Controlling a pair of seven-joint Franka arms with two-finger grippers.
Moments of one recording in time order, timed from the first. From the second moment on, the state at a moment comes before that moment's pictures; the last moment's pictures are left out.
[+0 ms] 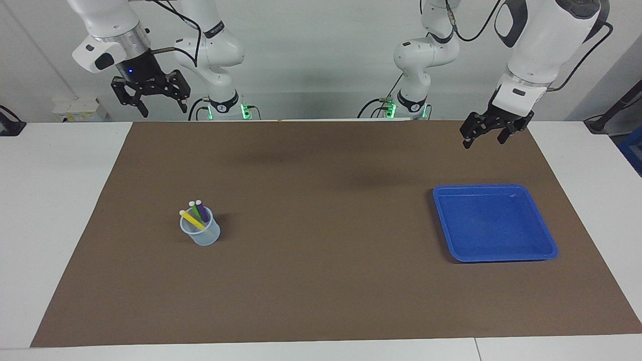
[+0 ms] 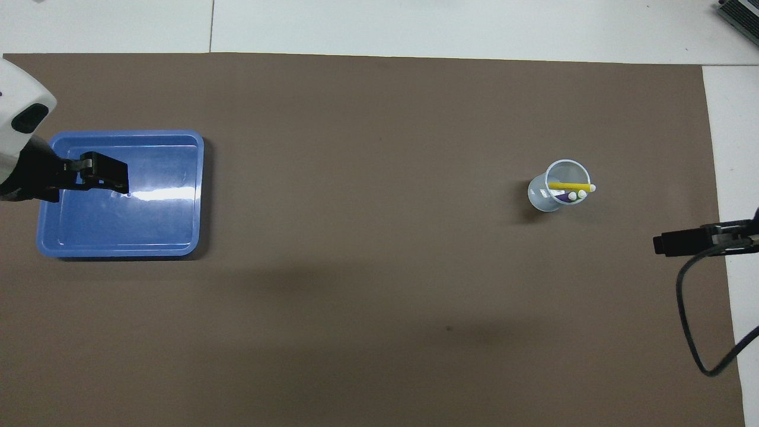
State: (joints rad) left arm 0.15 0.00 -0.27 -1.61 0.01 1.61 -0.19; right arm 0.06 -0.20 -0.05 -1.74 0.04 1.54 -0.07
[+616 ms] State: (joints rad) left arm 0.15 0.00 -0.27 -1.61 0.01 1.61 -0.19; right arm 0.06 -0.20 -0.05 -1.74 0.04 1.53 -0.12
